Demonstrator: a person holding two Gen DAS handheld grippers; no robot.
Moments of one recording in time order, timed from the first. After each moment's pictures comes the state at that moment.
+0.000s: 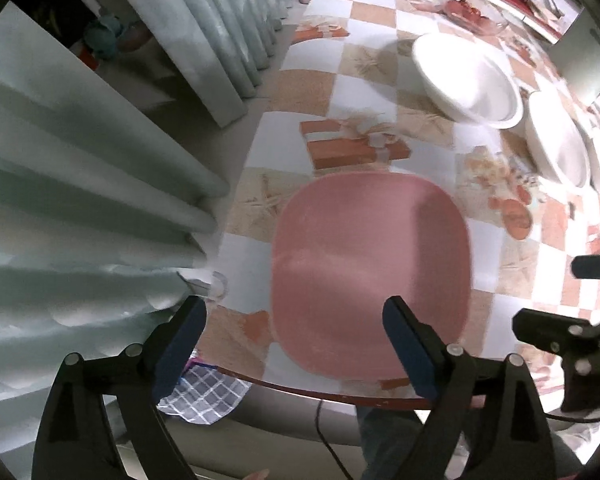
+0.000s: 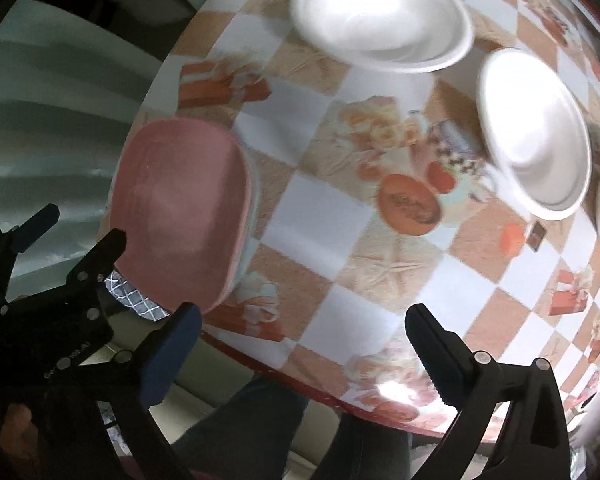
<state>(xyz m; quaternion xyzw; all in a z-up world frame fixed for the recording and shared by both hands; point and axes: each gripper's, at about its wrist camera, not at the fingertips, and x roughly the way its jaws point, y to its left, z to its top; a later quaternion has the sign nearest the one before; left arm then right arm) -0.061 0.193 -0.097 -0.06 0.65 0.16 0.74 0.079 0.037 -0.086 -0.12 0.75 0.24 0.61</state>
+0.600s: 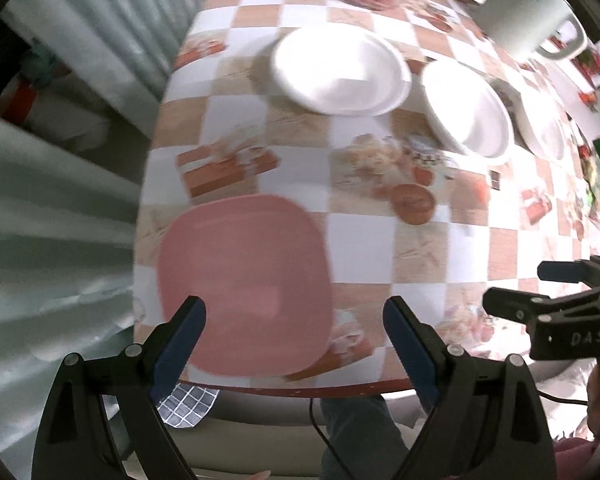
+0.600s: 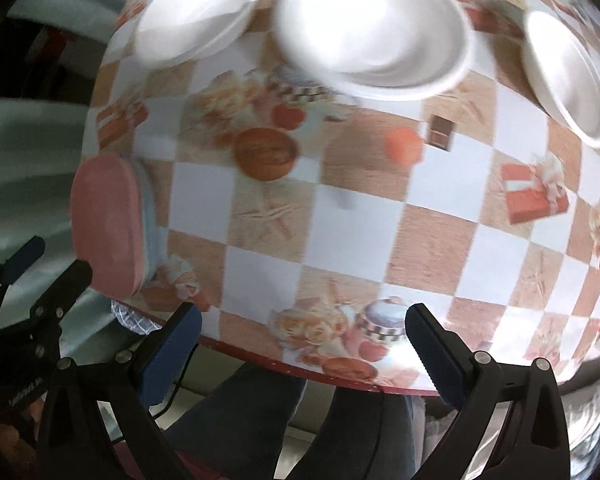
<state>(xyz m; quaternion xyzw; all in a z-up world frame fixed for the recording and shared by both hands) -0.014 0.116 -0.080 -0.04 0.68 0.04 0.73 0.089 -0.072 -0.090 0.00 0.77 0.15 0.62</state>
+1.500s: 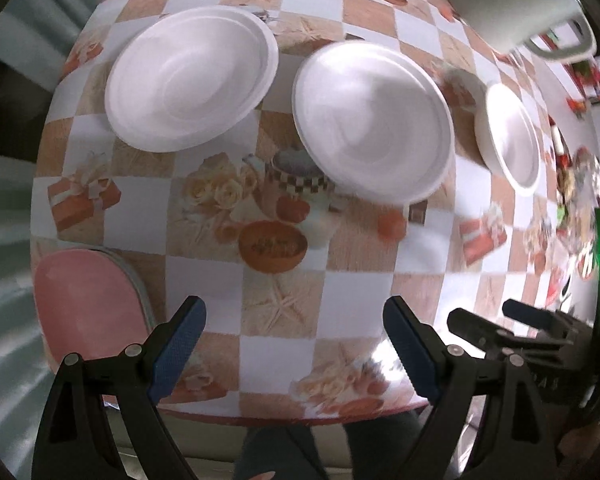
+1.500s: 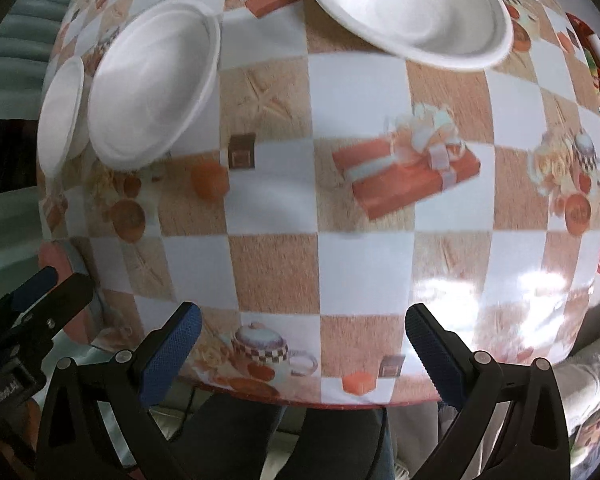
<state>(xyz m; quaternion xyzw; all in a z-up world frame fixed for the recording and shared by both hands) 0.068 0.027 -0.116 -0.11 0.72 0.02 0.68 0.135 -0.177 -0.123 0.07 0.77 0.08 0.62</state>
